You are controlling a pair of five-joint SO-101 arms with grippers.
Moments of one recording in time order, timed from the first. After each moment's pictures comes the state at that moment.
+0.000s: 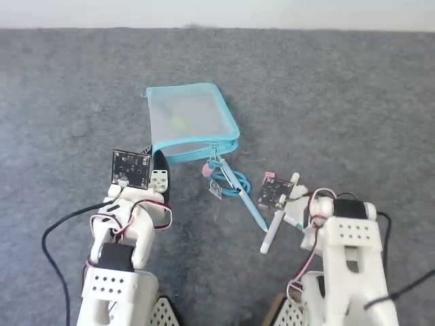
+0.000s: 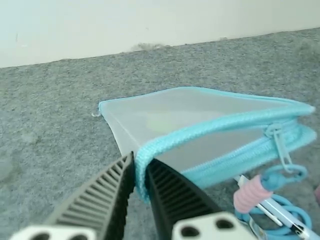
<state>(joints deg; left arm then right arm) 0.4 -80.7 89.1 29.0 1.6 1.7 -41.2 66.2 68.7 68.4</state>
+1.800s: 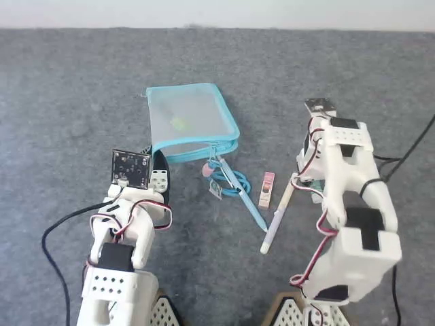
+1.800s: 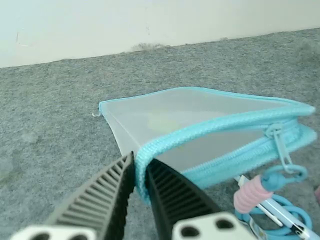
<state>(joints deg) 0.4 -80.7 89.1 29.0 1.6 1.7 11.2 17.3 68.6 11.2</state>
